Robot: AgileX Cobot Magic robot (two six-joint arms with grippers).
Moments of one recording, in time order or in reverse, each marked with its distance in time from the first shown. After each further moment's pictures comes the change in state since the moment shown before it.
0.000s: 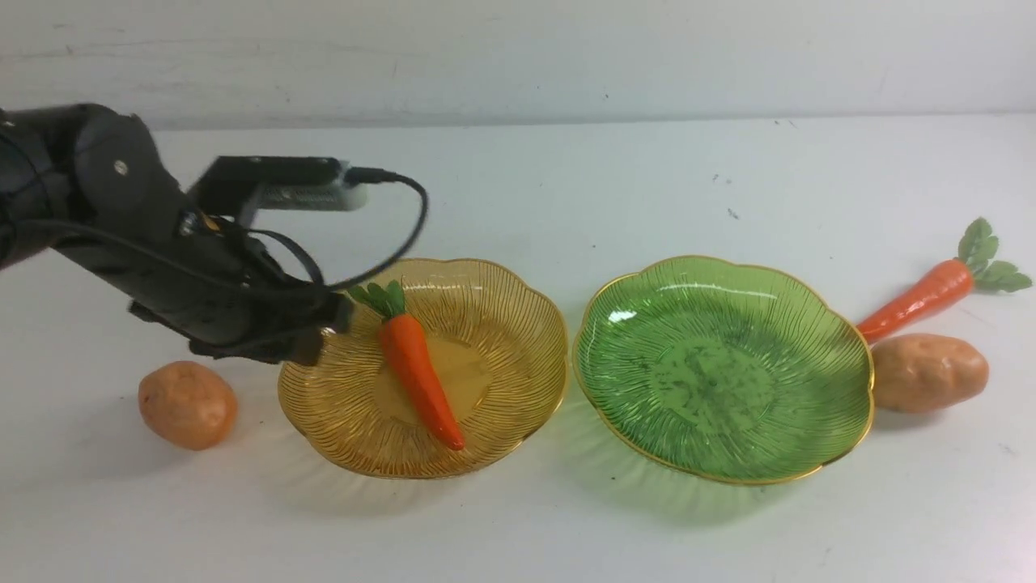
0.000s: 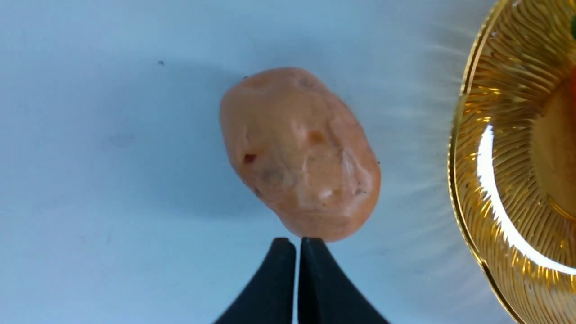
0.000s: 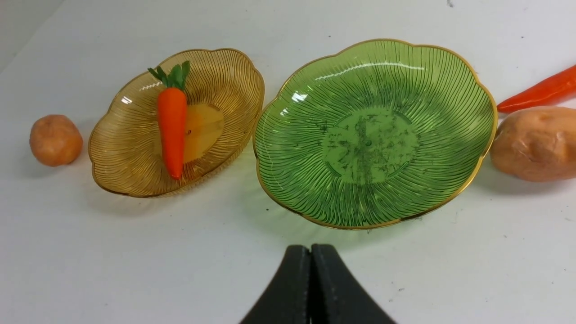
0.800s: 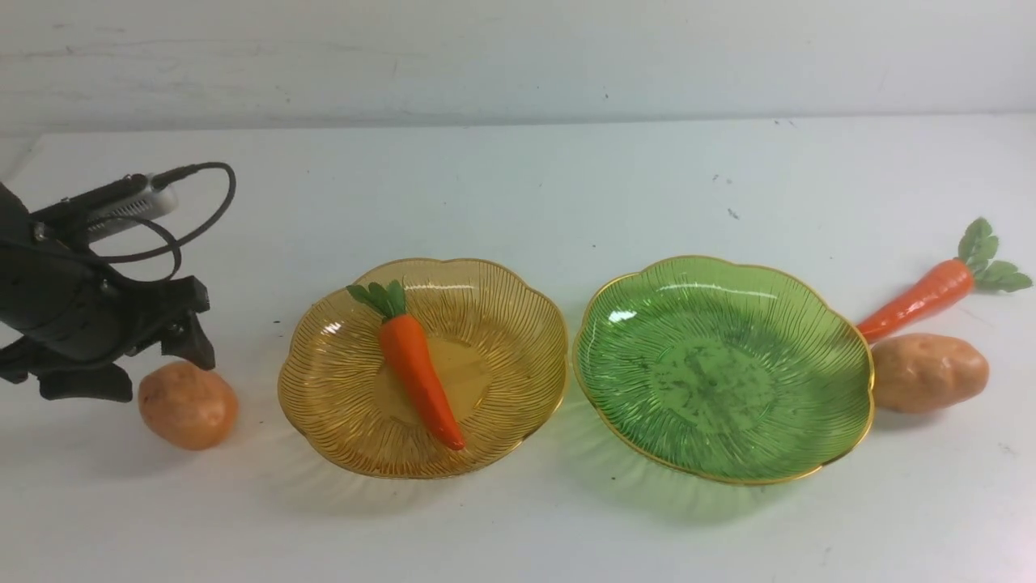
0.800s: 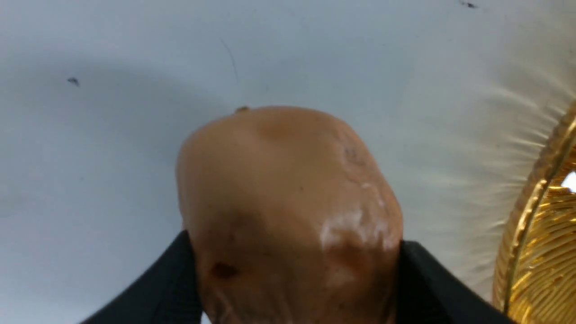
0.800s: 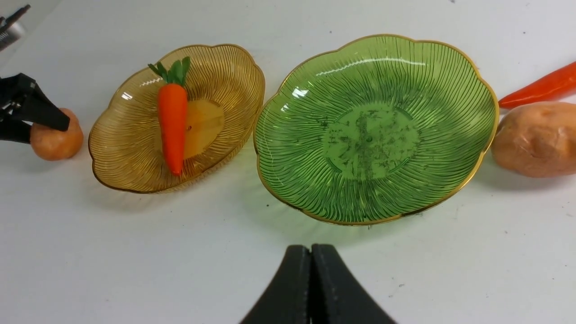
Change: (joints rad) right arm 0.000 0.000 0.000 0.000 0.009 -0.001; left arm 0.008 0.258 -0.046 -0.113 -0.117 0.027
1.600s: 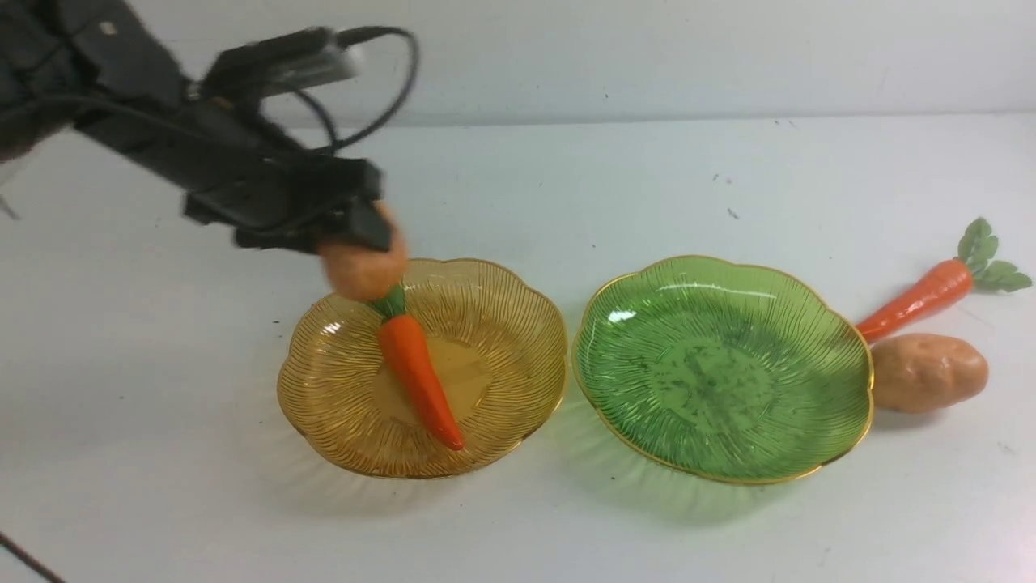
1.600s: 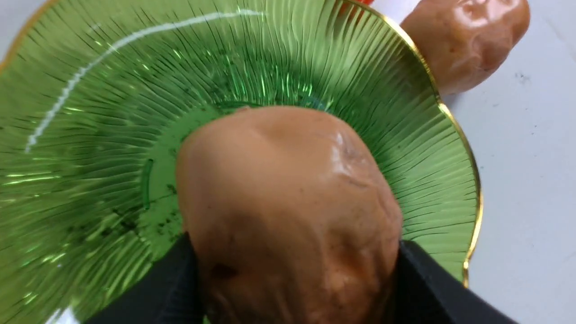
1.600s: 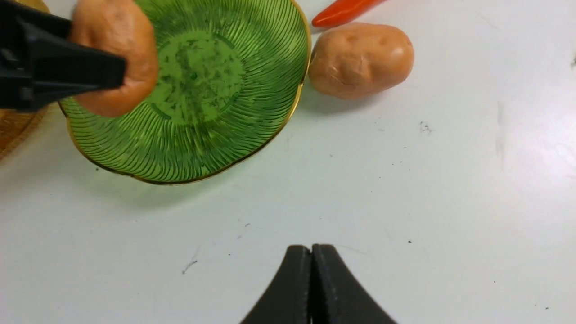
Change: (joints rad) right arm 0.000 0.310 -0.278 -0.414 0.225 0.289; left arm -0.853 0.236 -0.427 -0.209 -0.228 0.251
